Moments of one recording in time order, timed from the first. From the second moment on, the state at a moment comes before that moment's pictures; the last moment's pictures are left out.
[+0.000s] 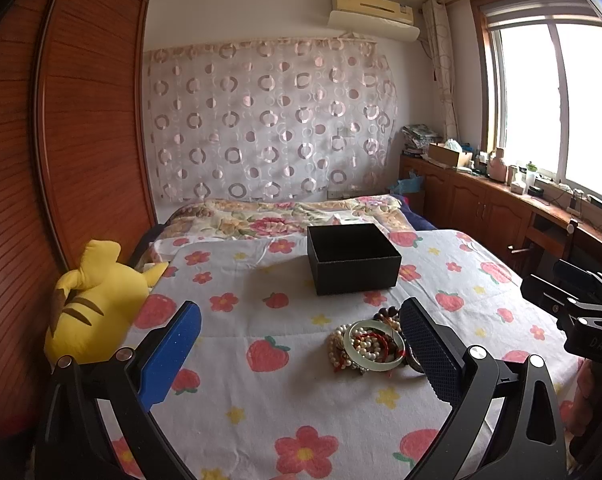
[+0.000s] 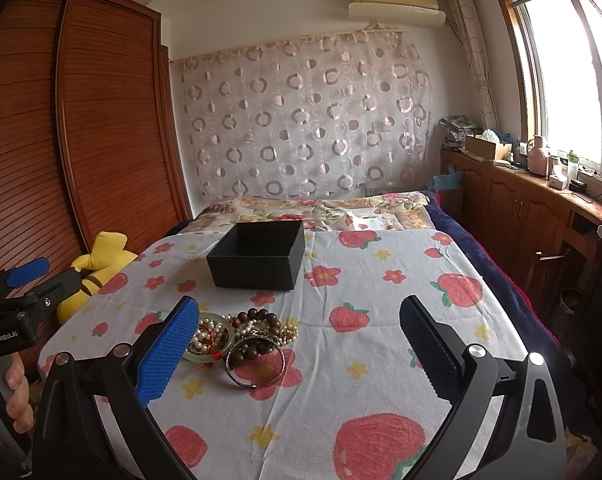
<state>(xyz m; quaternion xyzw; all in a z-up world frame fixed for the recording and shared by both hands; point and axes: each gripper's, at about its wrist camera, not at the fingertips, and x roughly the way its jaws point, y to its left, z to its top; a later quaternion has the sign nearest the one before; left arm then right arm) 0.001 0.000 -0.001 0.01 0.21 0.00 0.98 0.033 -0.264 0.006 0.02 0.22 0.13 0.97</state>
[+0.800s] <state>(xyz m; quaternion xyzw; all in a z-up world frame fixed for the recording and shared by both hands) -0.001 0.000 0.008 0.01 0.21 0.00 0.98 0.032 -0.264 0.006 0.02 0.22 0.13 0.97</state>
